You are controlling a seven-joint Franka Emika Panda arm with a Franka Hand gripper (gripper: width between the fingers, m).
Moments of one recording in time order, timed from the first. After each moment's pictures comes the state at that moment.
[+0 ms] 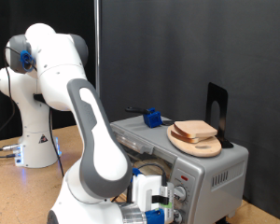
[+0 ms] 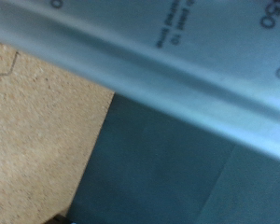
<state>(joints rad) -0.20 0.89 0.02 -1.53 1.41 1.76 -0.48</state>
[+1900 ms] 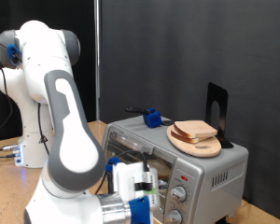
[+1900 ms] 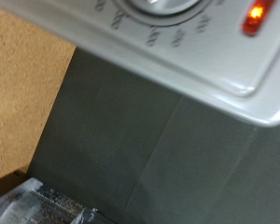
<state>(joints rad) -0.28 0.82 0.00 -1.54 1.43 1.62 -0.43</state>
